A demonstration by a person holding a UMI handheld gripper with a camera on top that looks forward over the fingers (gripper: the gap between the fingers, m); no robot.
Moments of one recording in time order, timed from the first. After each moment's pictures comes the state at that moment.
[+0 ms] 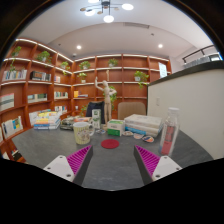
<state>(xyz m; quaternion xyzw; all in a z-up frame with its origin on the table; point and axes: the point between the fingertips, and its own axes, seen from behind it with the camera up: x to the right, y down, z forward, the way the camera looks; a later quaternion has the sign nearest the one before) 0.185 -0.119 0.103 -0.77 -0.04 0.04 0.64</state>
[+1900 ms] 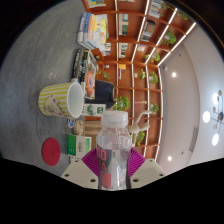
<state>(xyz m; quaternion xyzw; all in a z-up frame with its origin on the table) 0.137 0.093 0.174 -0.51 -0.51 -0.49 0.48</state>
